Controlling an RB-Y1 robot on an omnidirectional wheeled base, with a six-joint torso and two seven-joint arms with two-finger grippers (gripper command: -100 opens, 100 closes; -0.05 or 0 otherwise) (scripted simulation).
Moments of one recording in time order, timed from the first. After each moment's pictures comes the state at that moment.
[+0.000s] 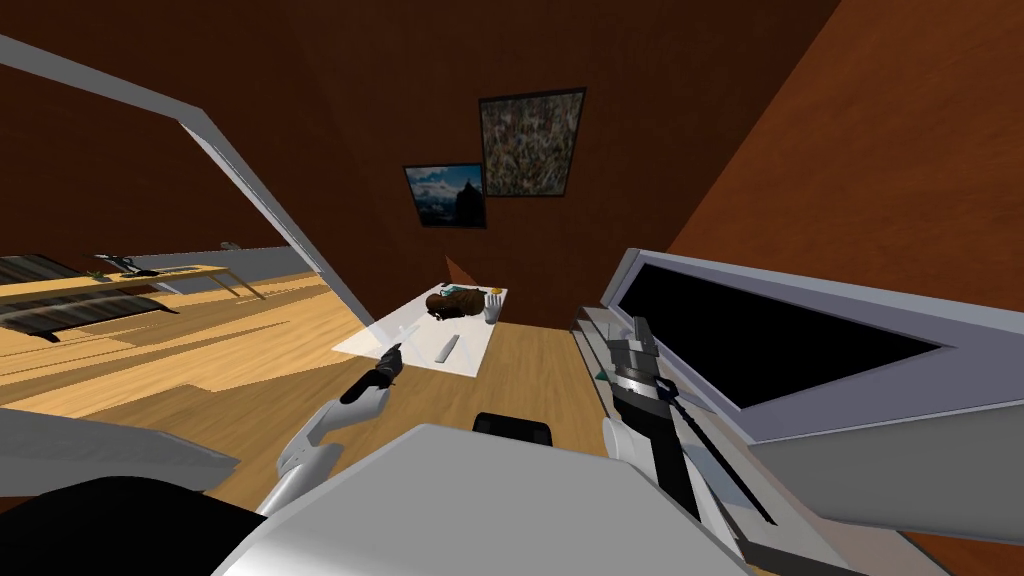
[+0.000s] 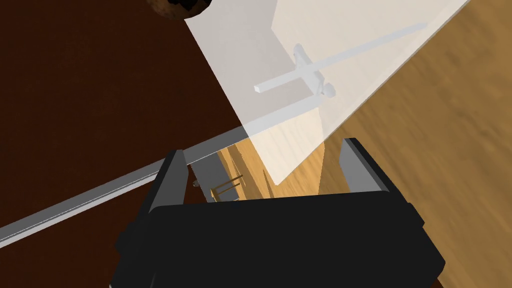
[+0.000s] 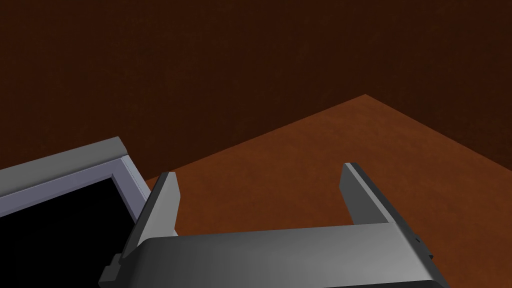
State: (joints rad) left arm 0.35 0.36 0.42 -1.57 0.16 0.30 0.21; right arm 0.53 0.04 -0.07 -2.24 0.06 -0.45 -0.08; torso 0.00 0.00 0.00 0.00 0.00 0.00
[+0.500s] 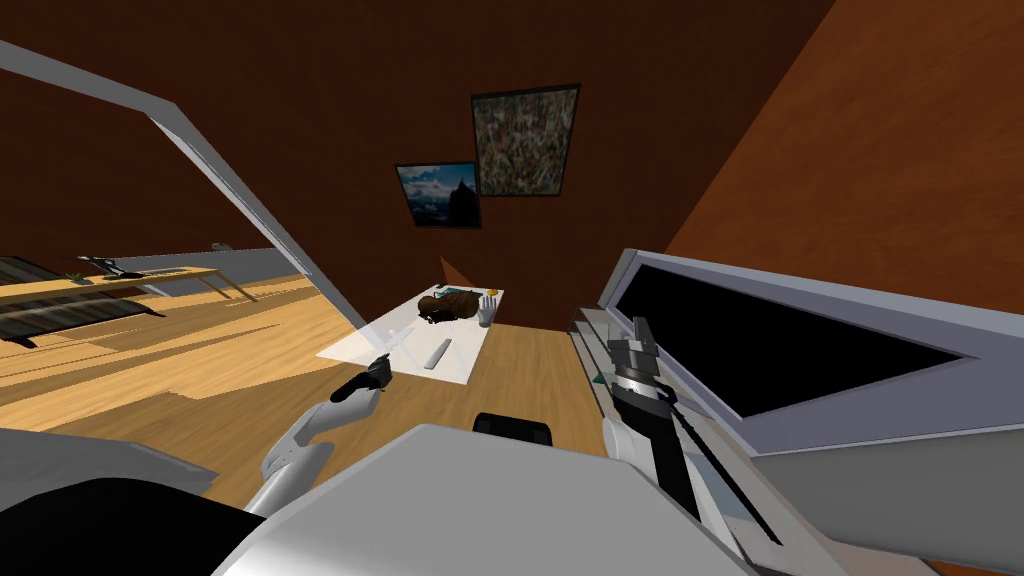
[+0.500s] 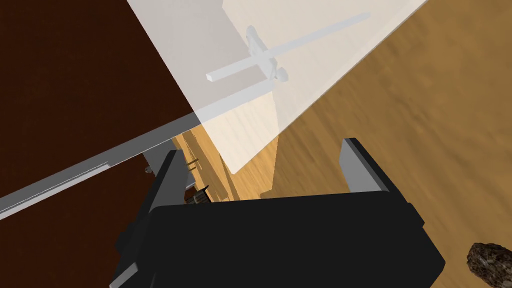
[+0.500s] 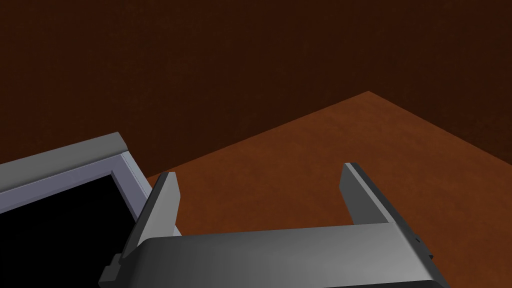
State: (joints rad) left arm 0.33 0.40 0.47 -1.48 0.21 0.43 0.25; right arm 0.53 0.04 -0.07 -2.24 0.06 -0.45 -0.08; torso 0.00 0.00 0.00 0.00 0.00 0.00
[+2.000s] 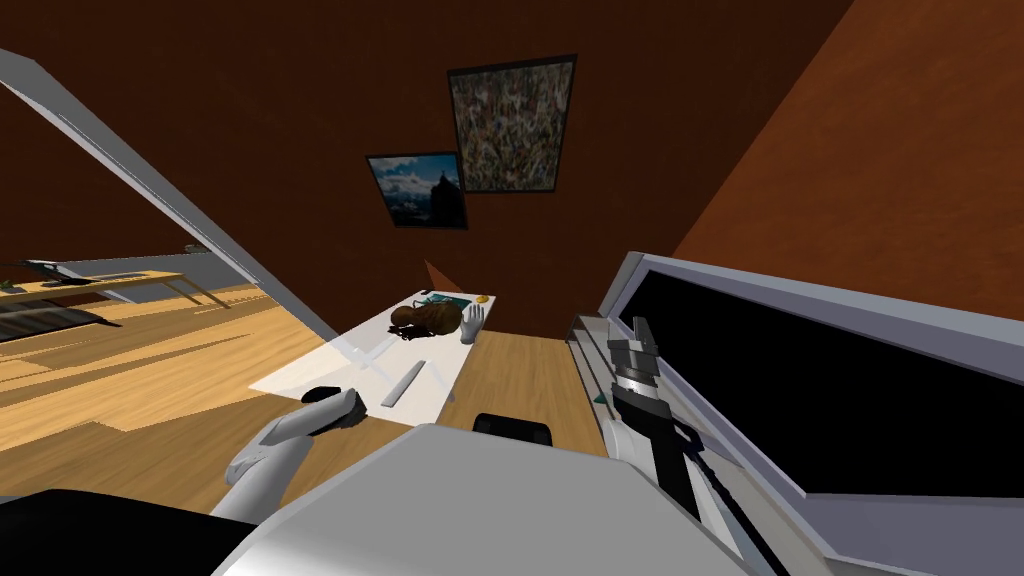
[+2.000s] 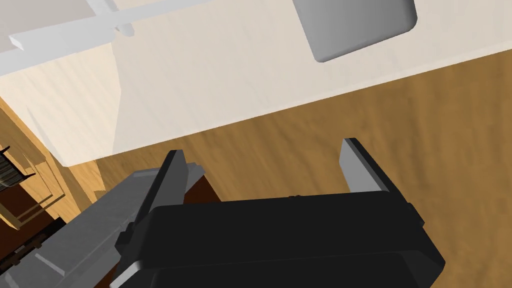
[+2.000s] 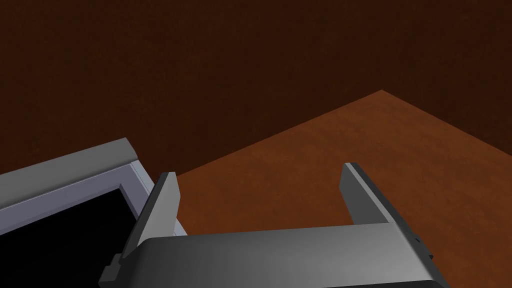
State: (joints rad) left arm 0.21 0.52 0.62 -1.12 0.35 0.80 0.36; right arm 0.53 0.04 -0.07 -2.24 0.06 -0.45 -0.08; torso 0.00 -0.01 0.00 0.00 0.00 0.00
